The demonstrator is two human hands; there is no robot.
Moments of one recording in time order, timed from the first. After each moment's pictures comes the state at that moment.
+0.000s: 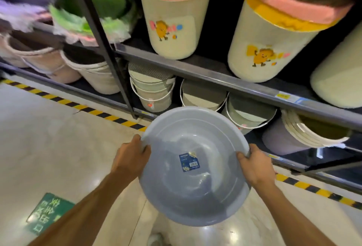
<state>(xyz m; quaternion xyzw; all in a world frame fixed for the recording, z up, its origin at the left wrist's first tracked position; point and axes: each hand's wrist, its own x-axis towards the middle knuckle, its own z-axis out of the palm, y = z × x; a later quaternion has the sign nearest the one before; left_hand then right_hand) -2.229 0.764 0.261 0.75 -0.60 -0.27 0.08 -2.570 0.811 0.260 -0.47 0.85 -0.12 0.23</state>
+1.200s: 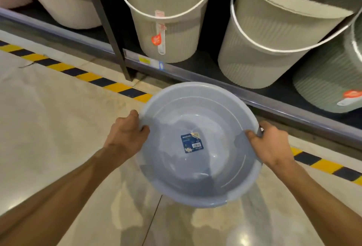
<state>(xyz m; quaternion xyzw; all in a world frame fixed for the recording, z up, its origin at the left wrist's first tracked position) -2.150 0.627 -0.195 0.75 -0.59 -0.27 0.10 -2.503 0.656 -0.192 -0.54 0.82 -0.10 0.18</state>
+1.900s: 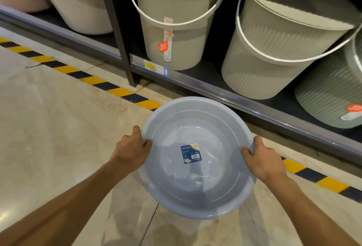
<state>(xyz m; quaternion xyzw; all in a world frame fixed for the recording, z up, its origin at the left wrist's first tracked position) -2.157 0.644 -0.245 0.75 -0.58 -0.30 0.07 -2.503 0.660 -0.241 -0.53 0.83 0.01 0.18</state>
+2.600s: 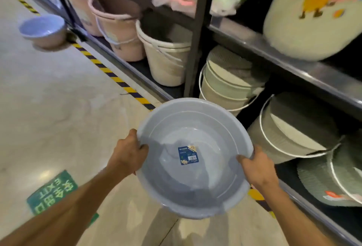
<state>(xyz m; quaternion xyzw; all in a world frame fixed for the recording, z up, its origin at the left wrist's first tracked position) -2.027 0.700 0.066 0.83 -0.43 -0.32 0.19 -2.371 0.623 0.065 -0.58 0.73 -0.14 0.33</state>
